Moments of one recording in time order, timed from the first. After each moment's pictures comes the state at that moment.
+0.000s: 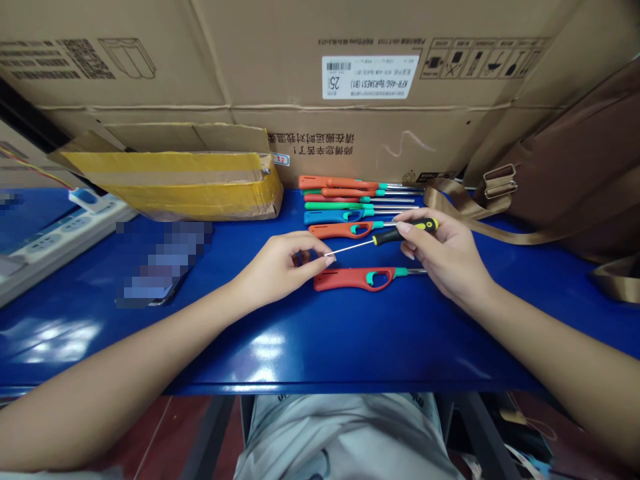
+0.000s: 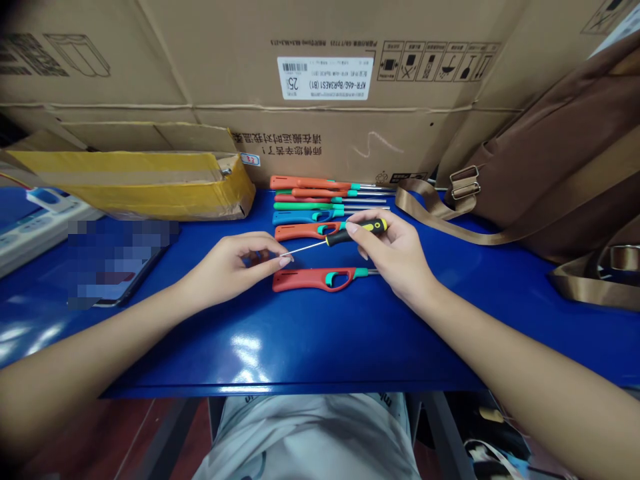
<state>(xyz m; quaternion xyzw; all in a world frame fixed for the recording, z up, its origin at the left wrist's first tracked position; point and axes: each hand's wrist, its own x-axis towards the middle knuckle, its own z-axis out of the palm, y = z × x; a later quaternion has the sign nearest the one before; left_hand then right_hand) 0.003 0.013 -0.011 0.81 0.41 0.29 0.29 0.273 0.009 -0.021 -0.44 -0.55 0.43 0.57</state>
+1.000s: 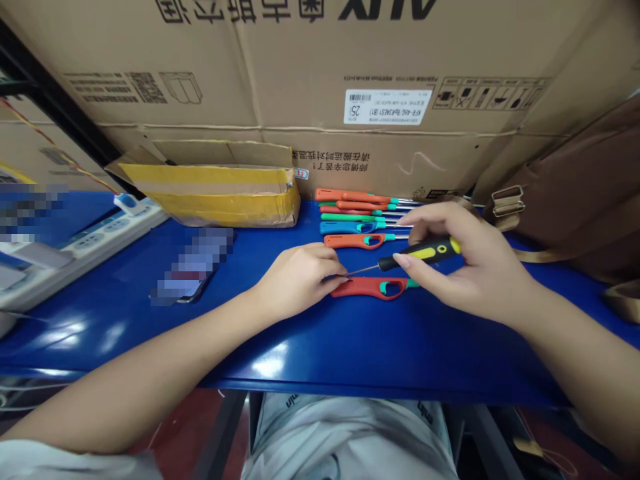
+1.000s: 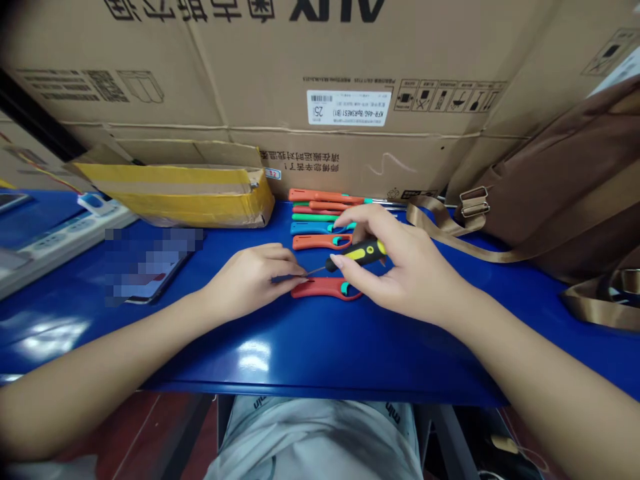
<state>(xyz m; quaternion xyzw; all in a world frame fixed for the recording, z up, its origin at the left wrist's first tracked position) -0.004 0.005 -0.006 0.92 0.33 0.21 0.05 0.263 -0.017 0.043 -0.35 -0.85 0.04 0.38</state>
